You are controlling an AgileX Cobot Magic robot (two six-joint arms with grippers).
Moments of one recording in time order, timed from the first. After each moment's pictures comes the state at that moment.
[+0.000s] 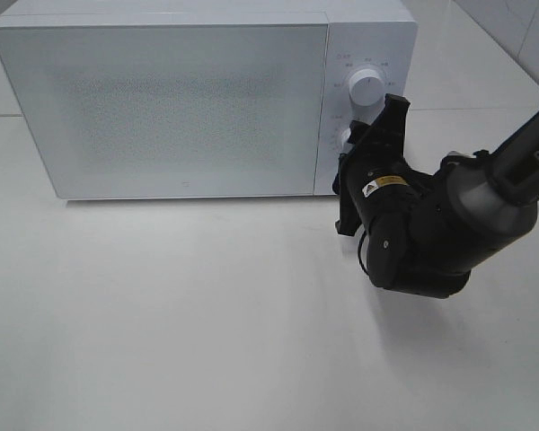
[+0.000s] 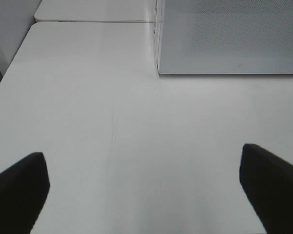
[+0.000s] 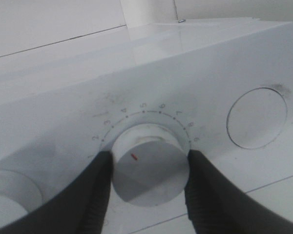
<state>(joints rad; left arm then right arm) 0.02 0.00 -0.52 -0.07 1.07 0.00 0.64 2.09 -0.79 0.68 -1.21 1.57</state>
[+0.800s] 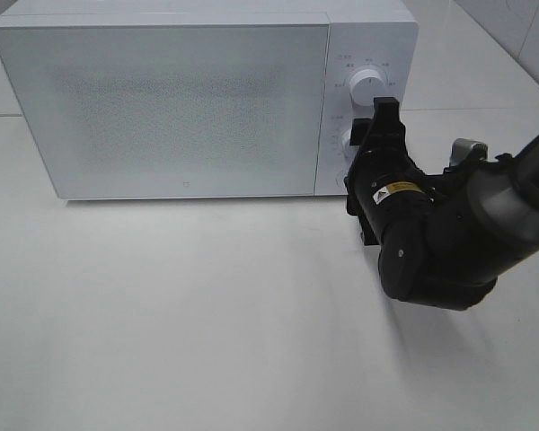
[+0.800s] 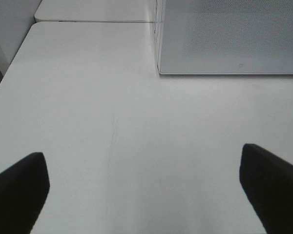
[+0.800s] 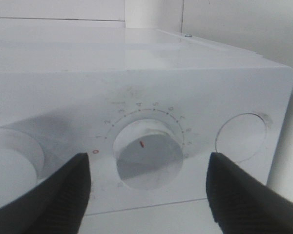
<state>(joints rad) 0.02 0.00 -0.52 -0.07 1.07 0.00 0.65 2.04 -0.71 0.70 -1.21 1.30</state>
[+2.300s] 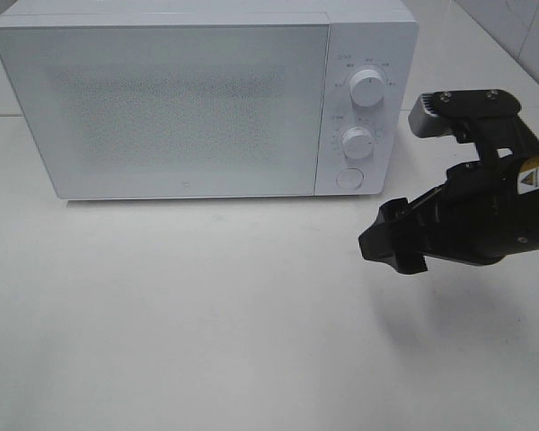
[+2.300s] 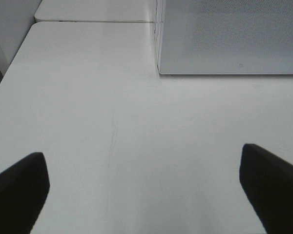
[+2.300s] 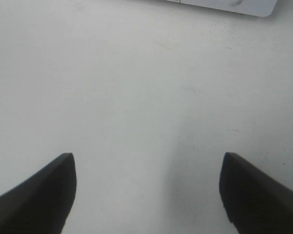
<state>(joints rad) 0.02 0.00 -0.52 -0.07 1.07 0.00 0.49 1.29 -0.57 0.16 0.19 0.05</state>
